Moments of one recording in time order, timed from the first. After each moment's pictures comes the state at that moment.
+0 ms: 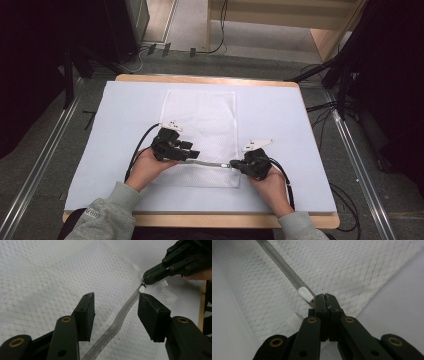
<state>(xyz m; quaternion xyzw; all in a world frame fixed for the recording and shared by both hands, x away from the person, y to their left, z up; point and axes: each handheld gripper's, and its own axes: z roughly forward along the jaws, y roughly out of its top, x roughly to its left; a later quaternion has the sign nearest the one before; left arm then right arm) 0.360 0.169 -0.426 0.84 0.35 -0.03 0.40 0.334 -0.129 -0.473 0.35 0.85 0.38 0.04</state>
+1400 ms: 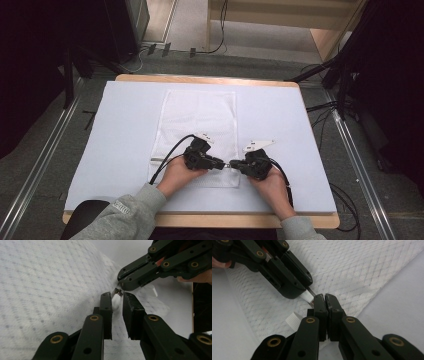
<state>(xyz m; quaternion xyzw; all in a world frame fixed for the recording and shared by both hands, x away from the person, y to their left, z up) 0.361 0.091 -0.473 0.86 0.32 -0.10 0.39 0.334 -0.132 -0.475 0.35 0.85 0.39 0.04</state>
